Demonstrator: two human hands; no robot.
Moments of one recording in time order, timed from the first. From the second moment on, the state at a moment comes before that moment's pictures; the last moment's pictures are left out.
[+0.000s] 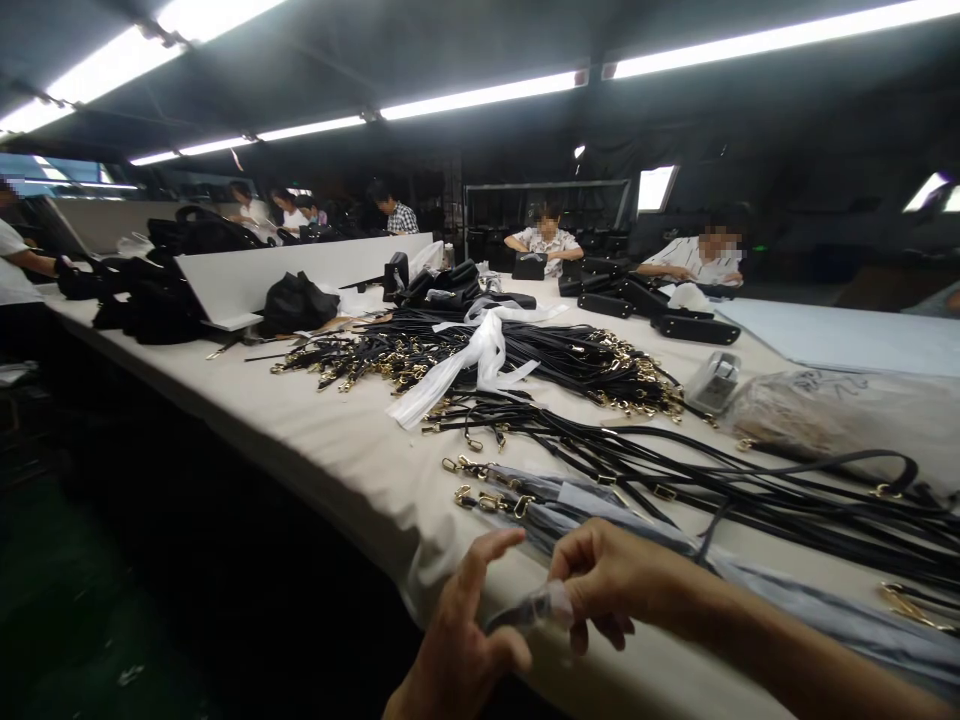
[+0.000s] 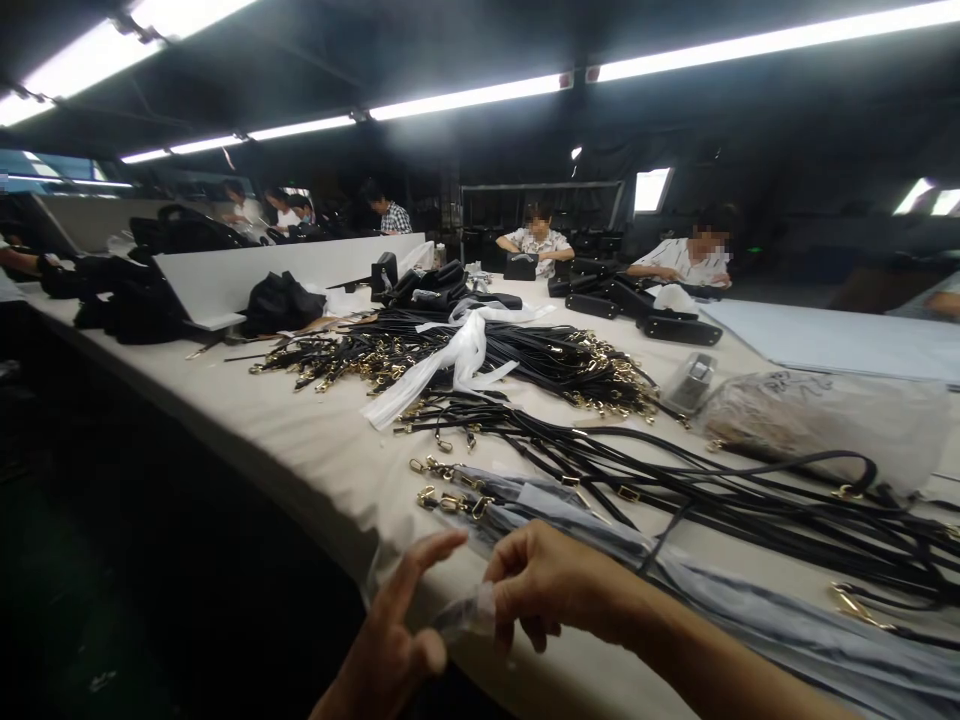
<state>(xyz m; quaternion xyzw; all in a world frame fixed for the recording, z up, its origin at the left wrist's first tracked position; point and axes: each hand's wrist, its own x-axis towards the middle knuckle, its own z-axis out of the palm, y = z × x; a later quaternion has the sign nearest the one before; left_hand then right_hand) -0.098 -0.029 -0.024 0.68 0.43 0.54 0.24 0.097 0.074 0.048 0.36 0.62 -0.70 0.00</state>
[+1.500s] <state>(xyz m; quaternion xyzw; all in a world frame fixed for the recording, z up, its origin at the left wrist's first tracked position) -0.189 -0.009 0.025 0.42 0.49 0.67 0.37 0.027 0.130 0.292 0.23 0.91 -0.33 0.04</state>
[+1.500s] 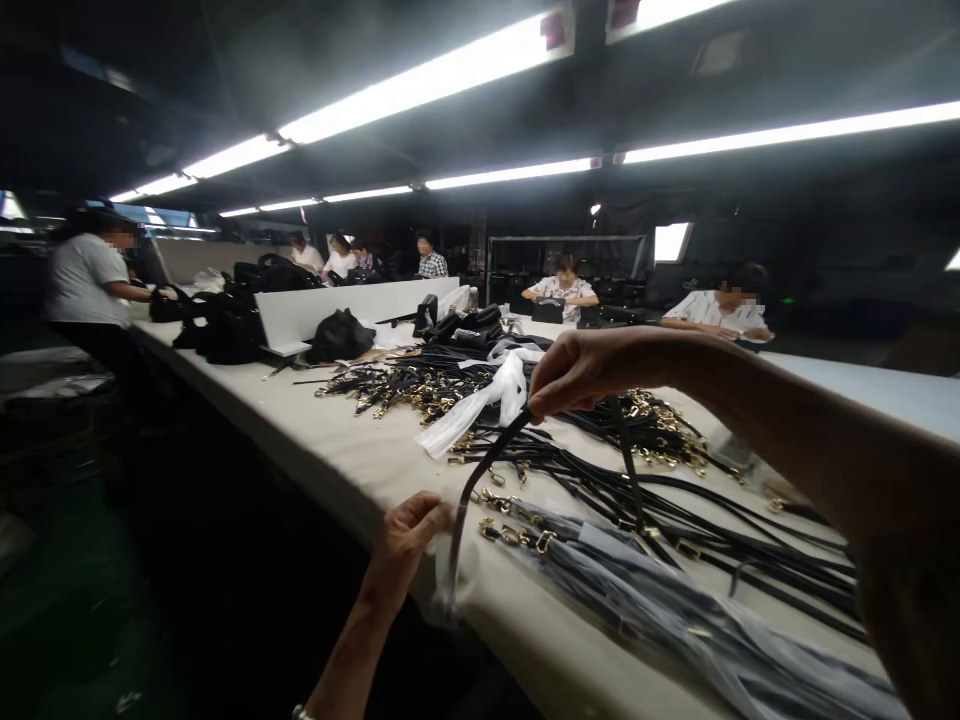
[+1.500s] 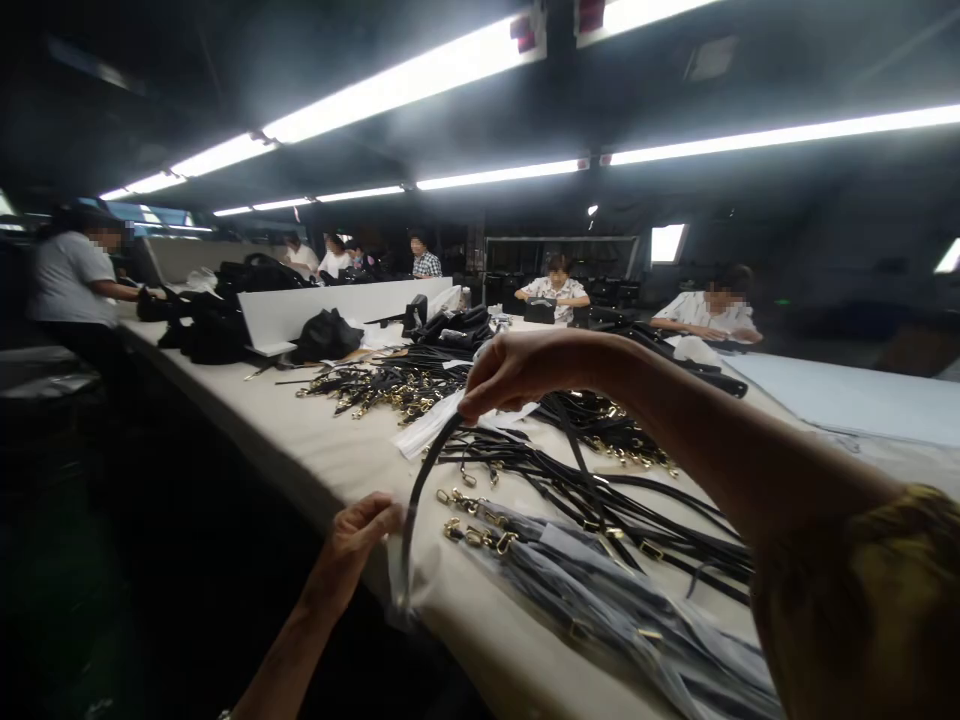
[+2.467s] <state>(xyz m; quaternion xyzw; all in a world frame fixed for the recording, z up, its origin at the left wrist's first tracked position) -0.307 -0.091 0.020 0.29 0.51 0.77 0.24 -0.024 0.125 0.343 0.27 0.95 -0.16 -0.05</state>
